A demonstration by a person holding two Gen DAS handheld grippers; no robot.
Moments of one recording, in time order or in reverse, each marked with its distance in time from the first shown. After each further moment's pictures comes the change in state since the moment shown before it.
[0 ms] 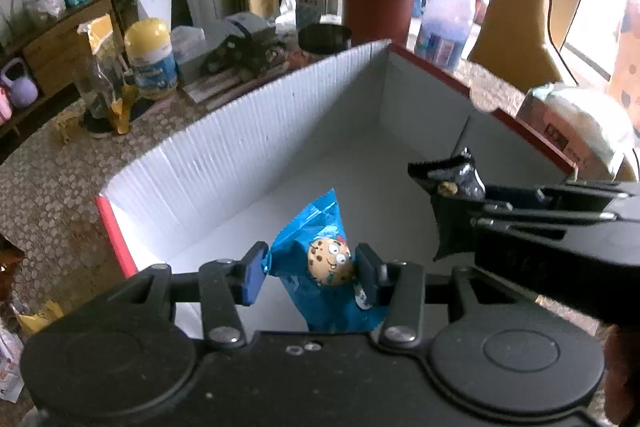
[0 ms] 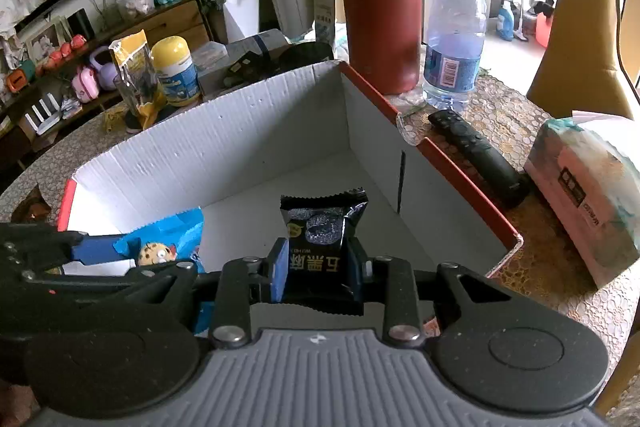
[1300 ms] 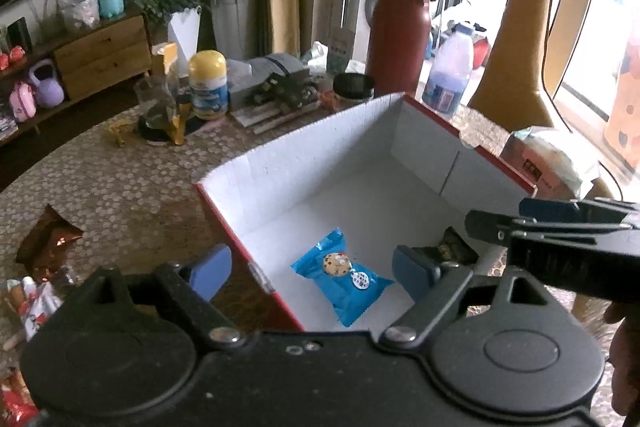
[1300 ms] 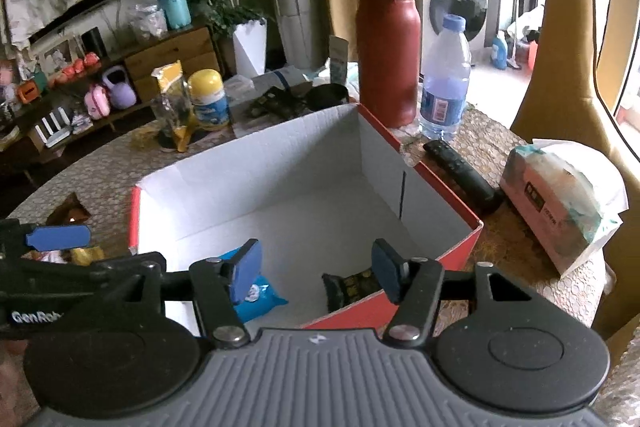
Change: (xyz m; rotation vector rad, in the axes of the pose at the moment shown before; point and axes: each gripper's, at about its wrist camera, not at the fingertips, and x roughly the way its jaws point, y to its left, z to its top) left arm -0.094 0.034 -0.023 -0.077 -0.122 0.000; right arm -0.086 0.030 -0.016 -0.018 -0.091 -0.007
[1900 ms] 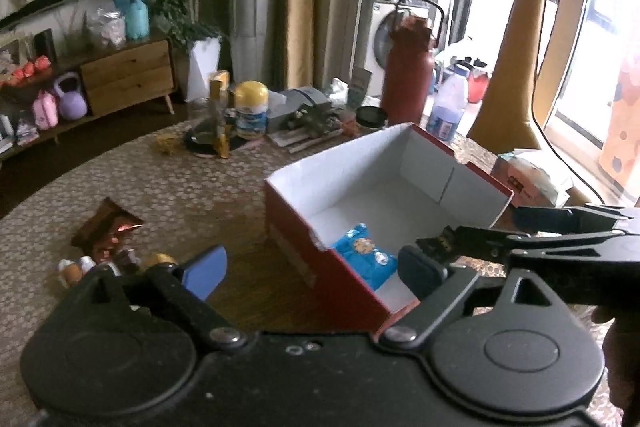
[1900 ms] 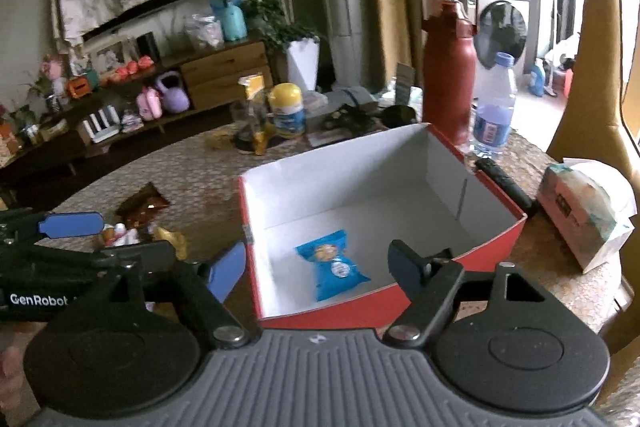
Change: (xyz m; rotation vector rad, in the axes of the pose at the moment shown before) left arm -0.090 0.044 -0.038 -0.030 -0.109 0.009; right arm -0.068 0.063 -0.024 -0.069 -0.059 0.117
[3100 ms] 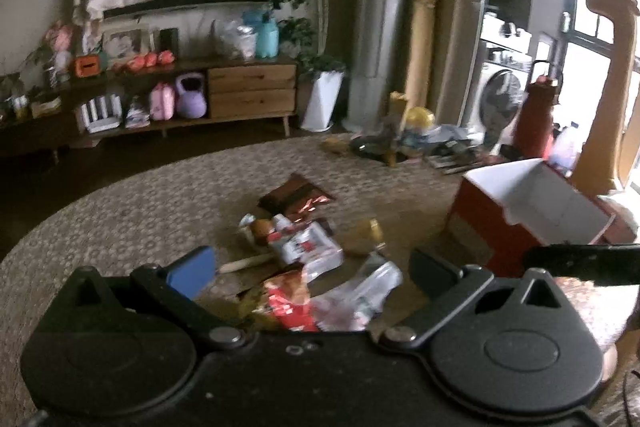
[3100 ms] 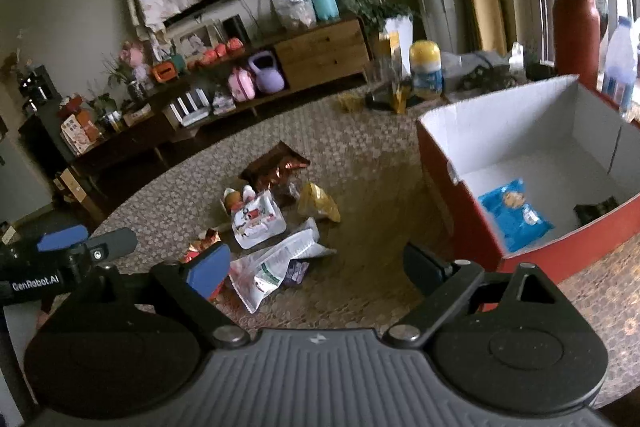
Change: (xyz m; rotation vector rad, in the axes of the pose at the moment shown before) left arm -0.078 0.165 -0.100 -0.178 -0.148 0.237; right arm 0.031 0.119 -0.050 0.005 0.050 0.255
